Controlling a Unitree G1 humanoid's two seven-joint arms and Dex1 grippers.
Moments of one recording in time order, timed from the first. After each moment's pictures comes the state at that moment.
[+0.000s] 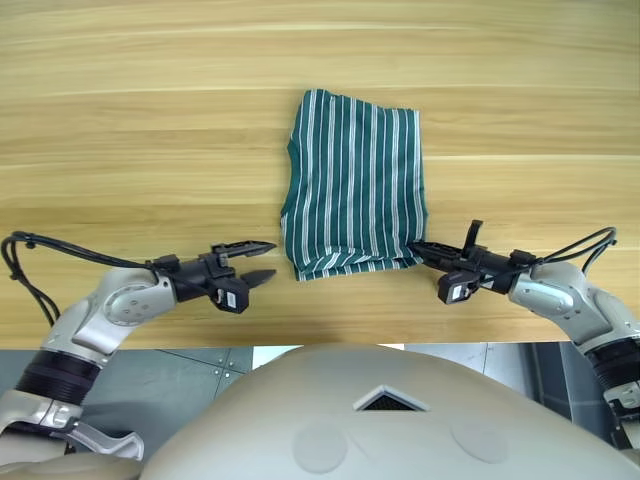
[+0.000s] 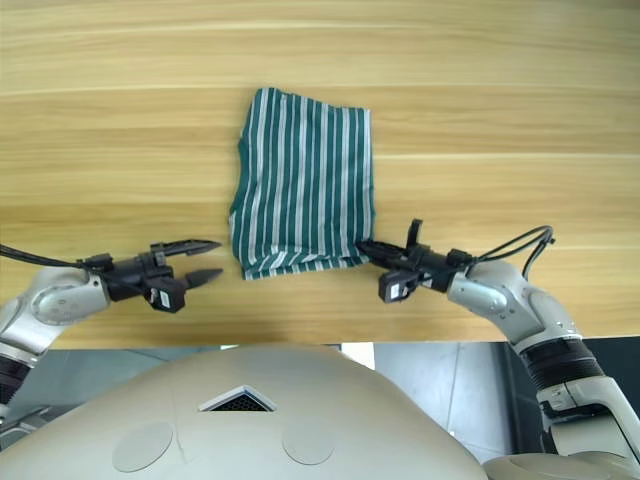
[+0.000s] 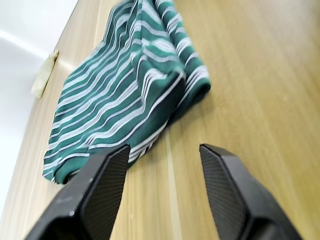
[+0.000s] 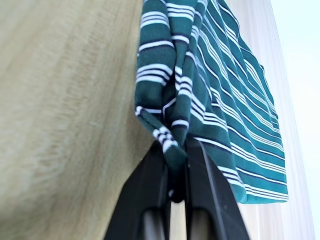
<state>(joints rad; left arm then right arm) 0.29 0.90 -0.31 -0.03 0.34 -0.75 -0.58 0.20 -0.87 0.31 0.12 -0.47 -0.82 0.40</state>
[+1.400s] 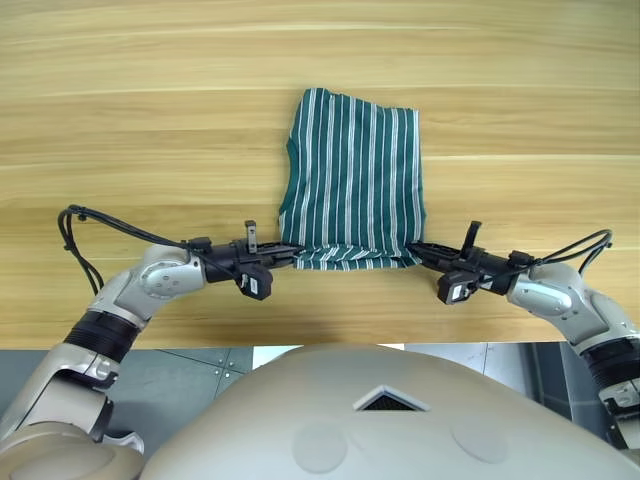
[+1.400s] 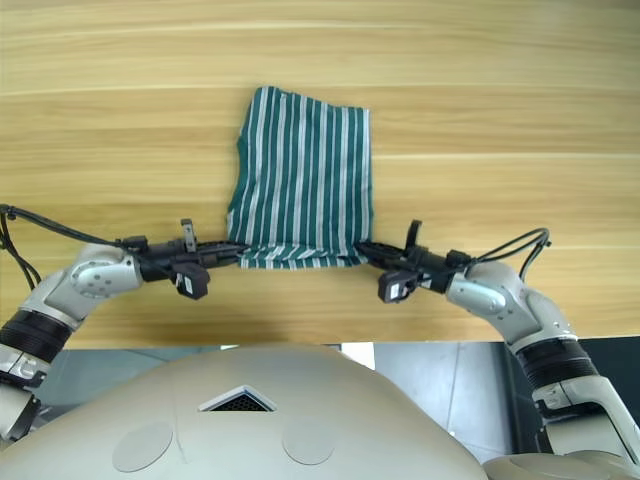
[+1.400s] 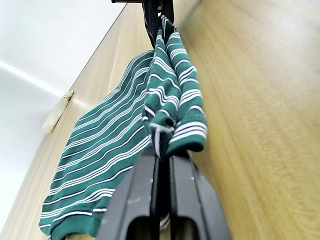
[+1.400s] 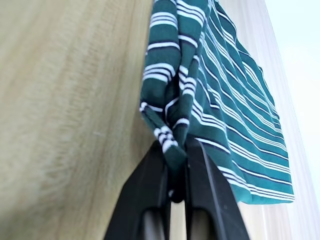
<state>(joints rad) 0.06 0.79 -0.49 0.22 0.24 -0.91 -0.58 0.20 -0.85 0.31 0.15 -0.41 -0.86 0.42</state>
